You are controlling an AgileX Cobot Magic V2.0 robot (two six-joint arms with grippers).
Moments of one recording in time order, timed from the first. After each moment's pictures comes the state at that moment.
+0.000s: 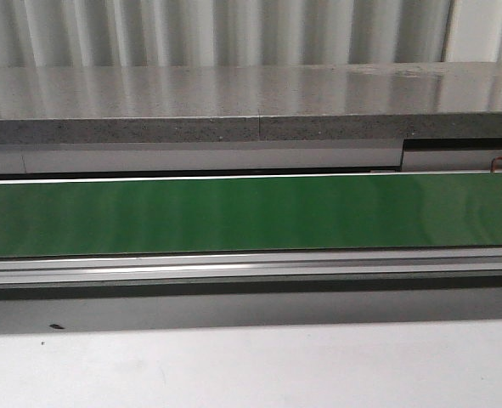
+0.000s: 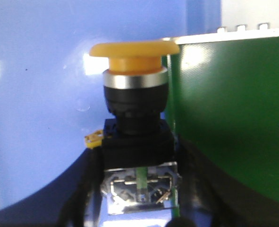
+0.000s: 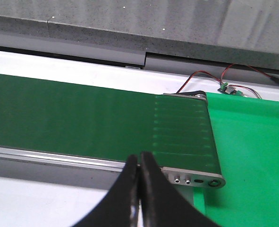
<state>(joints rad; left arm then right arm) 0.31 1.83 -1.49 0.04 1.14 0.34 -0.01 0.22 -0.32 0.18 0.46 -0.21</state>
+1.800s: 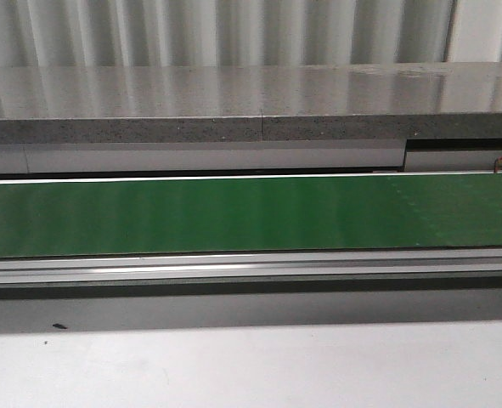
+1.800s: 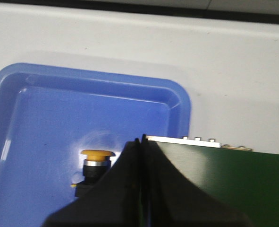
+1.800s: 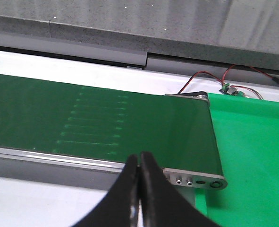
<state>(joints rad) 0.26 1.57 -1.31 -0.09 0.76 0.20 -0.01 0.22 -0.32 0.18 0.46 -0.21</state>
